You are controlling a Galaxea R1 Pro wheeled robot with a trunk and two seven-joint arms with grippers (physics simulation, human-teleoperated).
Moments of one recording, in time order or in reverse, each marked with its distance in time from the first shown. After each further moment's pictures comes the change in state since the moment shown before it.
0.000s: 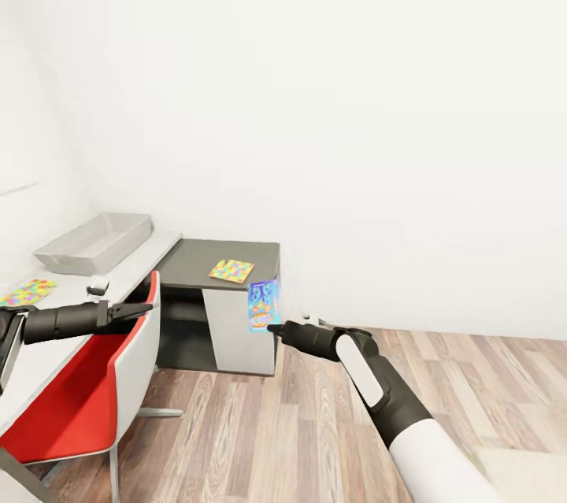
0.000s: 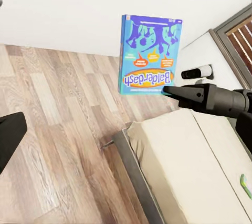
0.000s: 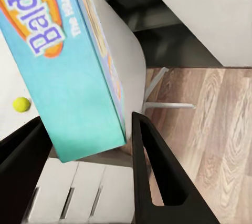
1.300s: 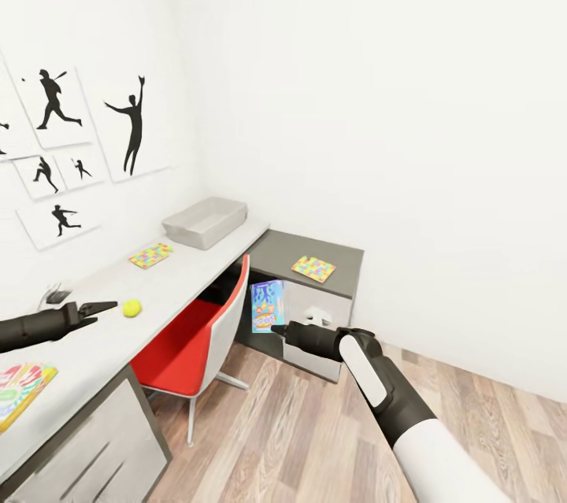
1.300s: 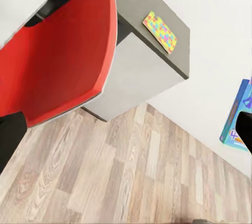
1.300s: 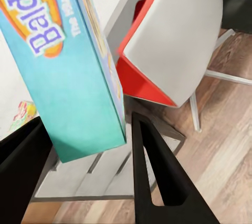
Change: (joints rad) left arm -0.006 0.015 0.226 0.081 0.004 0.004 0.368; right arm 0.000 -0.017 0.002 0.002 0.000 -0.004 0.001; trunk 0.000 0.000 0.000
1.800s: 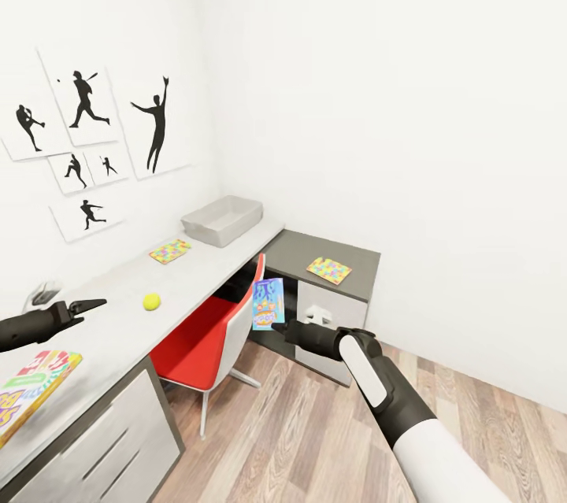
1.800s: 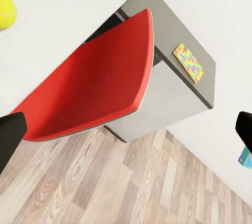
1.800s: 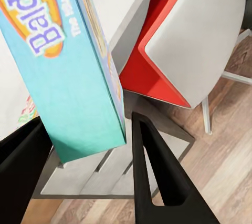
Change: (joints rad) left arm 0.001 -0.014 0.082 -0.018 0.015 -0.003 0.100; right arm 0.001 0.000 0.002 -0.002 -0.001 -0.026 0.001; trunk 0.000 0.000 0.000
